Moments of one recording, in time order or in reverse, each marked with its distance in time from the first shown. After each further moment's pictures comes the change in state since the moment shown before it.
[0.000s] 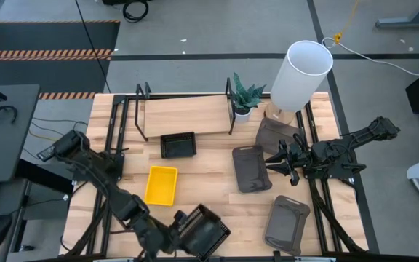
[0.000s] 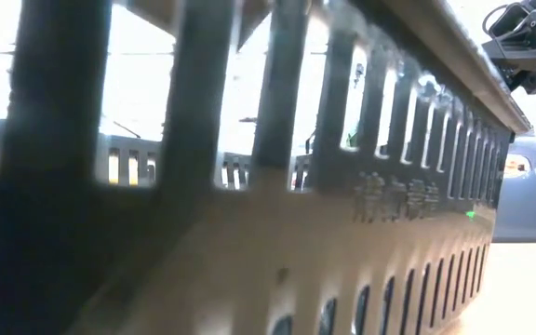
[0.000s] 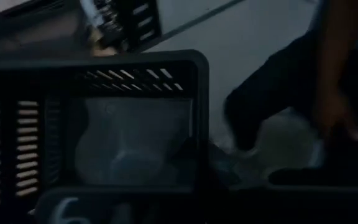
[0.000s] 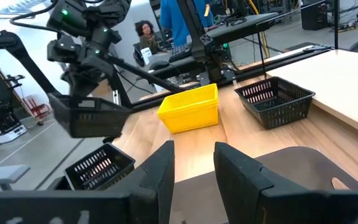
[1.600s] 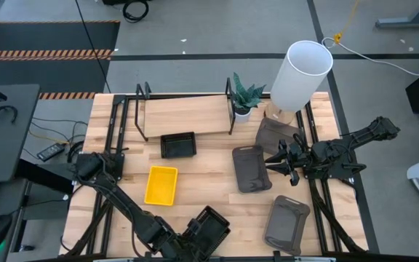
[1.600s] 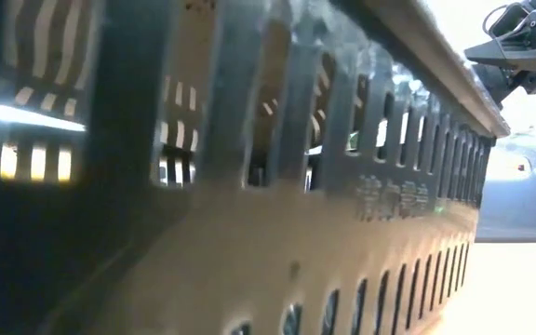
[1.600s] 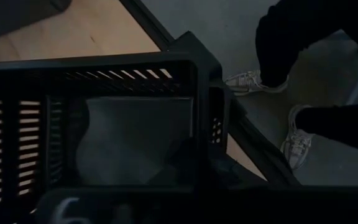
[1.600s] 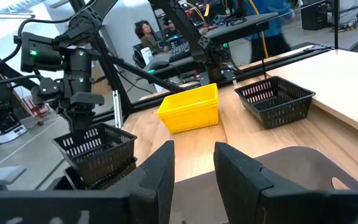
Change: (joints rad) left arm 0.013 0.346 0.378 -0.370 -0.046 0.045; right arm 0.000 0.000 0.000 0.000 0.000 0.000
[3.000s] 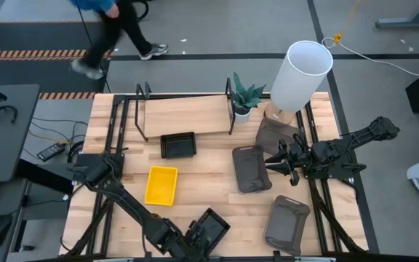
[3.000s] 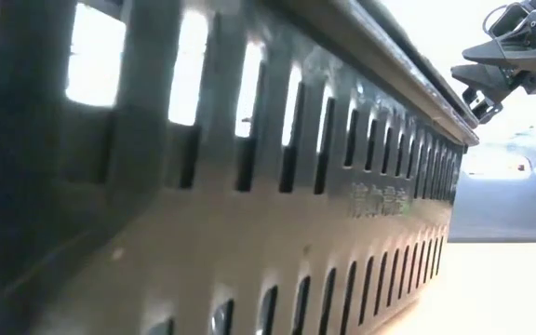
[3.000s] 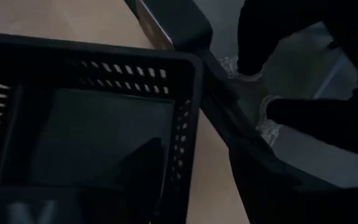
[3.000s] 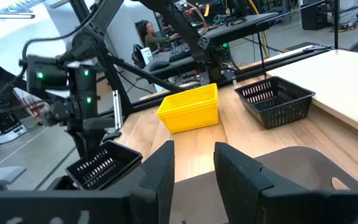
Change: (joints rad) left arm 0.021 0.095 -0.001 0.026 0.124 -0.099; right arm 0.000 0.000 0.000 0.000 0.000 0.000
